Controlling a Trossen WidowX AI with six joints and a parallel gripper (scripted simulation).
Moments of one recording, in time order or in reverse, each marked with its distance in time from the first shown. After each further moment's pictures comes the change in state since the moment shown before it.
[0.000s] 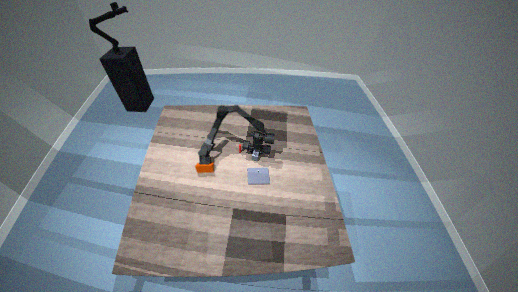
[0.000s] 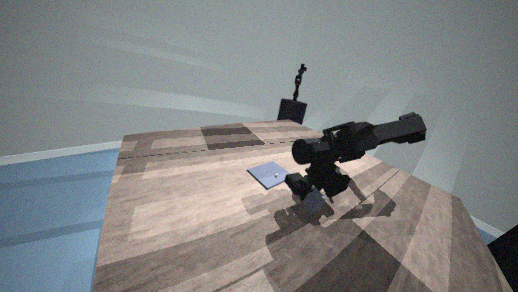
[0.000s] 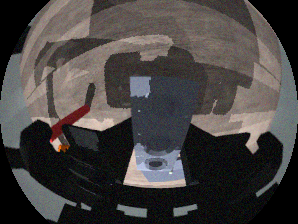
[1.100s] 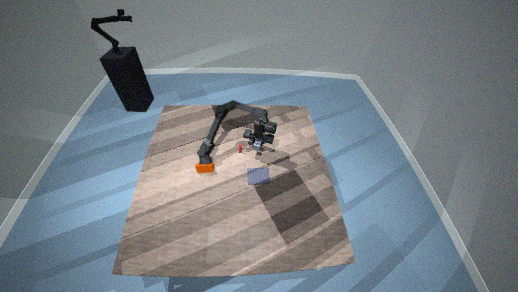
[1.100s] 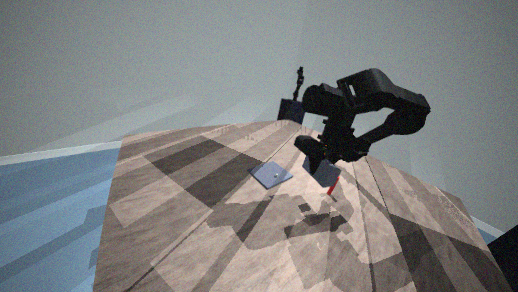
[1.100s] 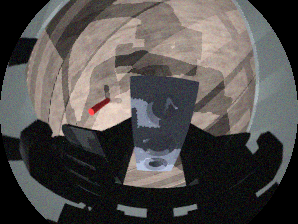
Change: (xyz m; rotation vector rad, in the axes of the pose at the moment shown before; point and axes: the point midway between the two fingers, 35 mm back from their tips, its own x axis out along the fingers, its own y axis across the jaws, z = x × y) arm -0.106 -0.007 0.004 0.080 -0.016 -0.061
